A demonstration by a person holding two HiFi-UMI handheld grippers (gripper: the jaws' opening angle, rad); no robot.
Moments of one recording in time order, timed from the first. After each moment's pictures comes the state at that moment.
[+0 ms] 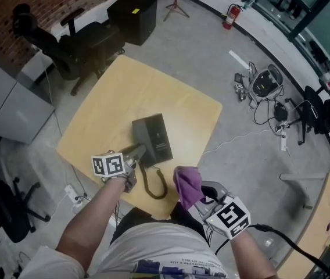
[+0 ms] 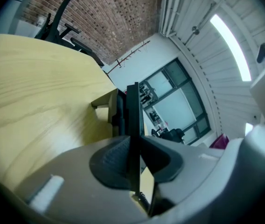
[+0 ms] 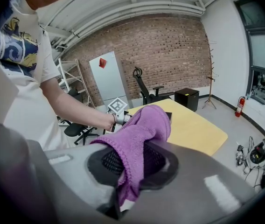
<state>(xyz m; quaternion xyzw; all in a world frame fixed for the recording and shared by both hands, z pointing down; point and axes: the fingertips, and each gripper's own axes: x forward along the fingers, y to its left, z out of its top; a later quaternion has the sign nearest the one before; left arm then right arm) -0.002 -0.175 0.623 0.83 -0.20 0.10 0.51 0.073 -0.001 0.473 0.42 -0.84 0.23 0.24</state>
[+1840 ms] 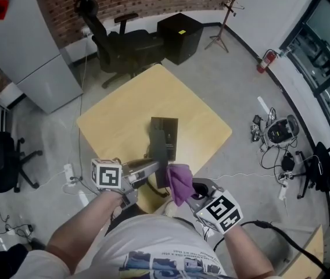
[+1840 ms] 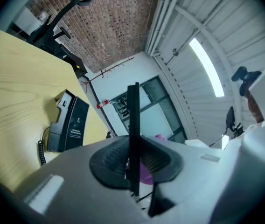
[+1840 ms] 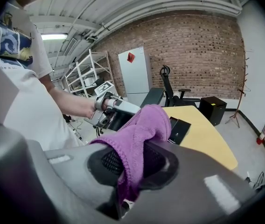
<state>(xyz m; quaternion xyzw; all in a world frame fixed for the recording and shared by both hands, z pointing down) 0.009 -0.086 0.483 0.85 -0.14 -0.05 0.51 0.067 -0.009 0.464 0.27 -0.90 0.16 0.29</state>
